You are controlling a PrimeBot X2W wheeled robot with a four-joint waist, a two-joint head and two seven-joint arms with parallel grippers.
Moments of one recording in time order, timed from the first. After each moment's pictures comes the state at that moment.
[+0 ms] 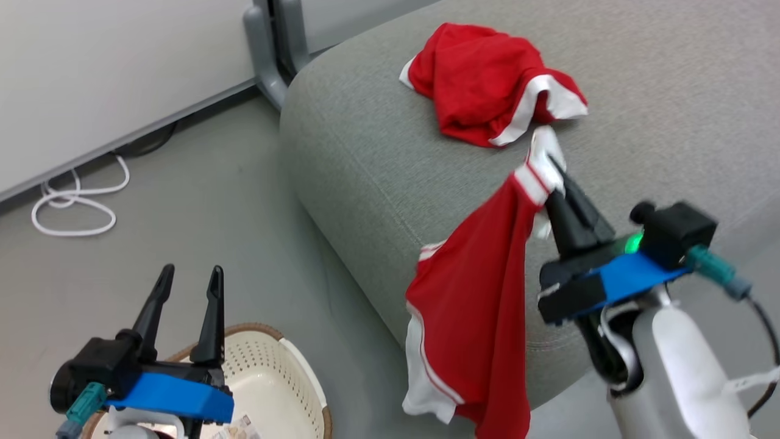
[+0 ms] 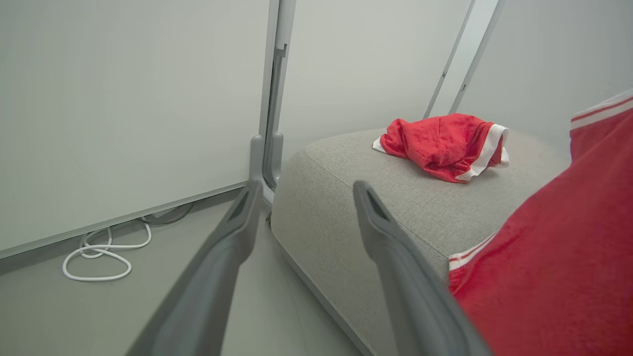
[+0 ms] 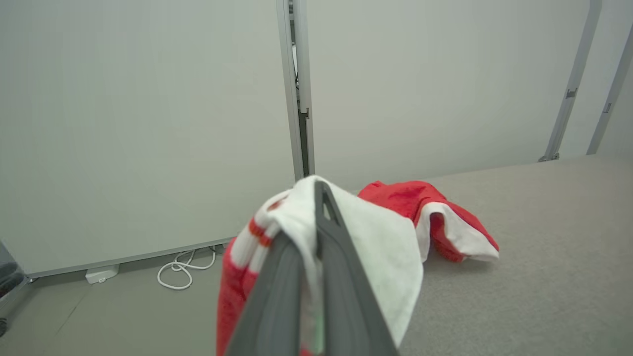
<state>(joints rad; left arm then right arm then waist) -0.08 0.33 -0.26 0.14 -0.46 -0.02 -0.26 -0.37 -0.05 0.16 0.14 0.24 0.13 -0.08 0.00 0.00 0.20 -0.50</state>
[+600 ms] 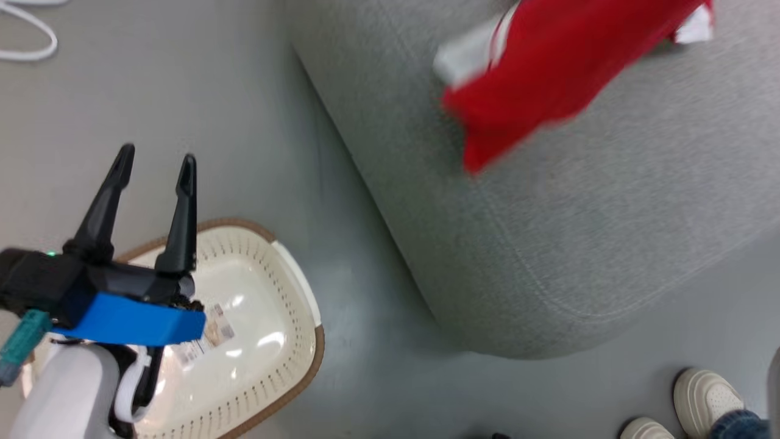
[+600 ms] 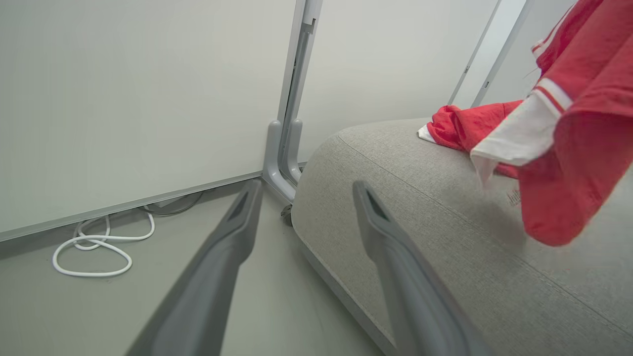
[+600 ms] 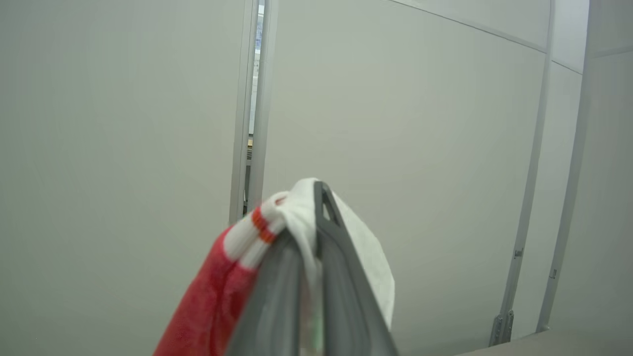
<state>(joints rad) -0.26 0.42 -0.25 -0.04 -0.40 -0.02 -0.19 -1.05 -0.21 -0.25 -0.08 0.36 0.13 0.21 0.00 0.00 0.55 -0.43</state>
